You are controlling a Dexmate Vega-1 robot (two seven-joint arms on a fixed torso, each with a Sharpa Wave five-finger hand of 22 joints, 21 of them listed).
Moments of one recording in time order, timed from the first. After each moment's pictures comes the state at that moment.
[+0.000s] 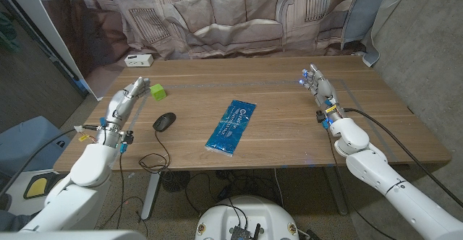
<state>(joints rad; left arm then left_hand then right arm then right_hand) 1.47 0.70 -0.09 -1.72 -0.27 -0.55 0.23 0.32 0.00 0.05 0.03 0.21 0.36 0.11 0.21 0.18 0.36 0.09 0.26 0.20 0.33 0.08 0.22 0.18 0.31 0.09 0.29 0.17 -1.08 -0.60 -0.30 -1.63 0.55 0.34 -0.14 0.23 0.03 0.22 -0.12 0.18 0.29 0.10 0.21 0.18 0.24 0.13 0.22 0.19 0.10 0.05 0.24 0.21 0.32 -0.02 0.21 0.17</state>
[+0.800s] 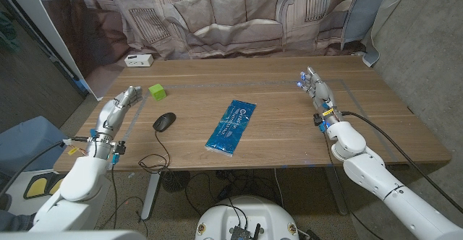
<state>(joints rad) 1.55 0.65 -0.16 -1.70 -0.26 -0.61 0.20 0.32 -0.01 0.05 0.03 0.21 0.37 0.11 0.21 0.18 0.37 0.09 0.26 0.20 0.34 0.08 0.21 0.18 0.32 0.10 0.28 0.17 -1.11 -0.59 -0.31 -1.67 0.52 0.33 -0.18 0.23 0.03 0.22 -0.12 0.18 0.30 0.09 0.21 0.18 0.24 0.13 0.22 0.19 0.10 0.05 0.23 0.21 0.32 -0.02 0.20 0.17</state>
